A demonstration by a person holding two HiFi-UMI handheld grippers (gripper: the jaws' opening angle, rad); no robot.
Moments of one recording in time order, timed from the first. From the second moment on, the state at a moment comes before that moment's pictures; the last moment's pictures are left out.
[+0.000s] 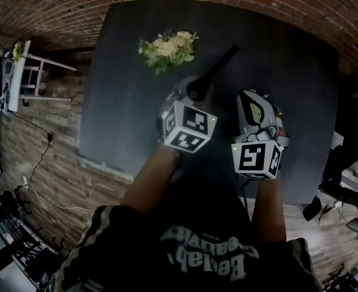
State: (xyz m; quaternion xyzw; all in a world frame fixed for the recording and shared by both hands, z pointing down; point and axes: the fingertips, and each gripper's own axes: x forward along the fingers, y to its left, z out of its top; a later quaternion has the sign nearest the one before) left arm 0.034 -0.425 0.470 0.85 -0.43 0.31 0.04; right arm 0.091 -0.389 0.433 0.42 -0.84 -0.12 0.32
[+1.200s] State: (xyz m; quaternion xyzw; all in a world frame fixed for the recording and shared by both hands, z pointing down) left arm -0.063 -0.329 0.334 0.88 -0.42 0.21 -0.04; right arm 0.004 -0.303 0.328 0.46 -0.83 -0.16 0.27
